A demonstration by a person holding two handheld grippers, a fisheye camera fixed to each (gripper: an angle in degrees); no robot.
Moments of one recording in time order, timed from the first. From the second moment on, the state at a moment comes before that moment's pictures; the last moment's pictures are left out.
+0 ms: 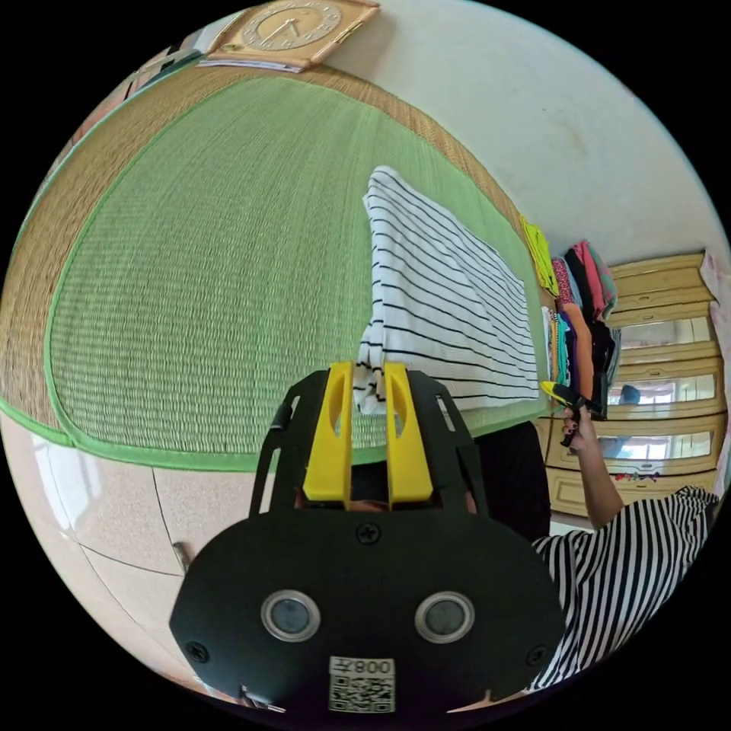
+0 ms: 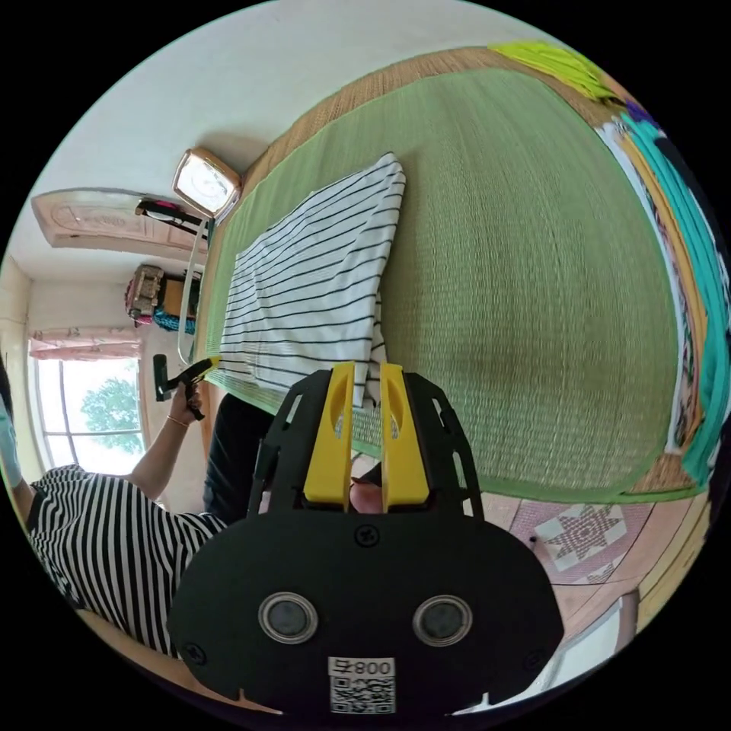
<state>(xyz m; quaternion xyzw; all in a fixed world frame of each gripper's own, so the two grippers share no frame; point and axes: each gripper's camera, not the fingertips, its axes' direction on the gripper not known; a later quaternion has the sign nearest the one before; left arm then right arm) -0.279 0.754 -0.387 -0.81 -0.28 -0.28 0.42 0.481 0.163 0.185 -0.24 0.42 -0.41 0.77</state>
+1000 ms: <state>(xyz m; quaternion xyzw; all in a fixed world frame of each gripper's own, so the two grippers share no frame) -0.086 0.938 -0.350 -0.85 0.00 -0.16 0.50 0.485 0.163 0.113 -0.30 0.35 -0.38 0.80</state>
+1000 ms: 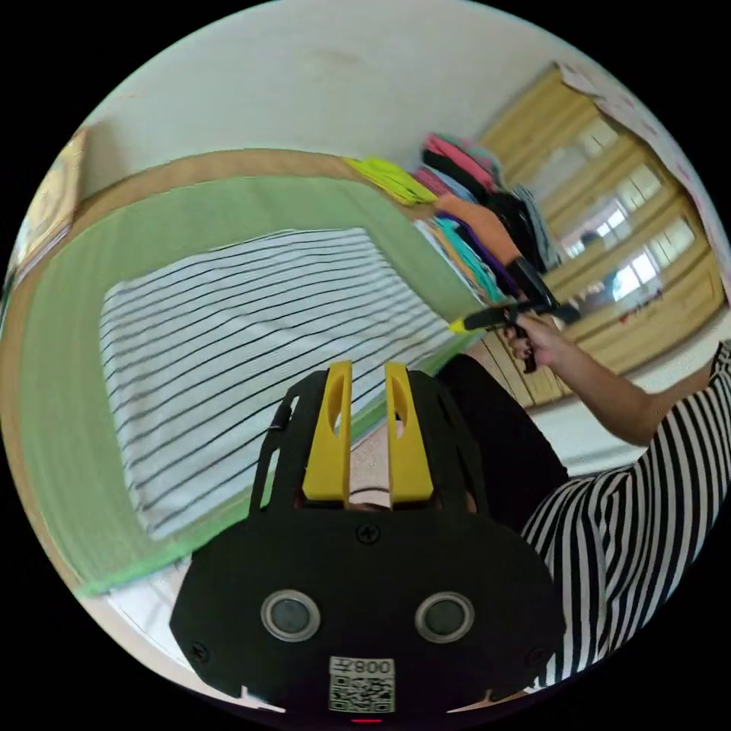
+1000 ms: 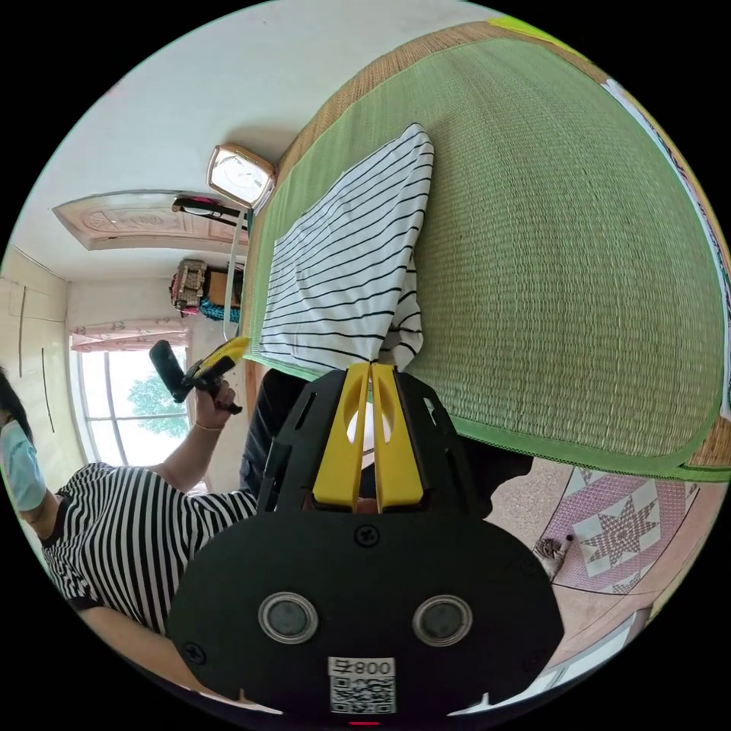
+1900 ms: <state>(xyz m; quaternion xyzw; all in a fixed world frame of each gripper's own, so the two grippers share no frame) 0.047 1.115 -0.351 -0.90 0.12 -0.06 0.42 0.478 0.016 0.171 -0.25 0.34 -0.39 0.82</state>
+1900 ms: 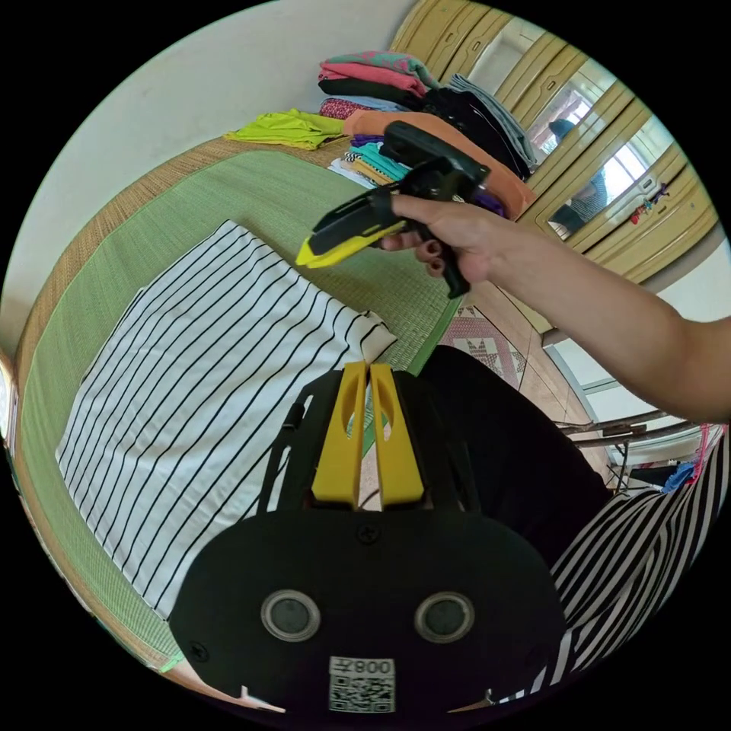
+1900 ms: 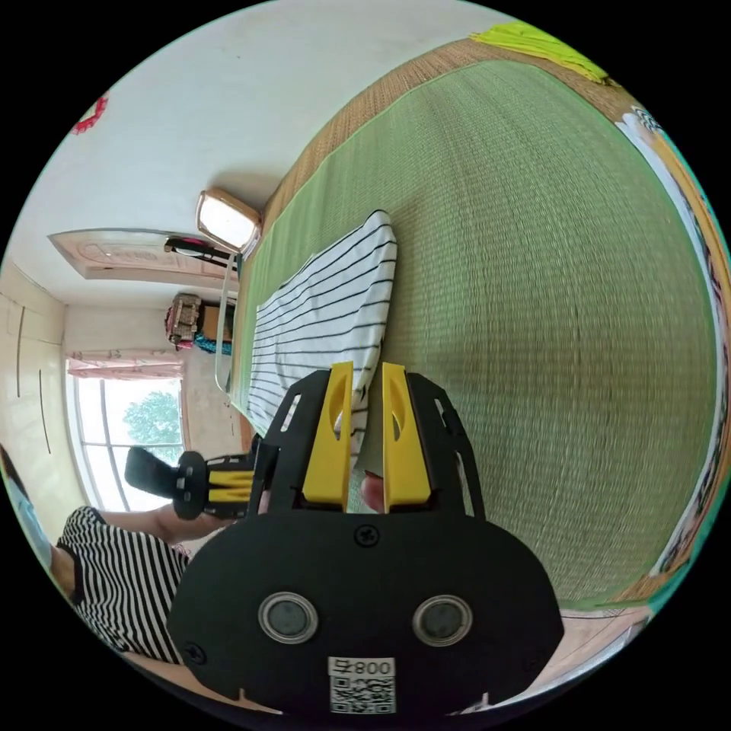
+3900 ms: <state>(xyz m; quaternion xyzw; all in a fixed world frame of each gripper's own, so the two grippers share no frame) -0.396 0.778 -0.568 -0.54 -0.28 -0.55 0.57 0.795 0.125 0.807 -0.37 0.49 -0.52 0.59</state>
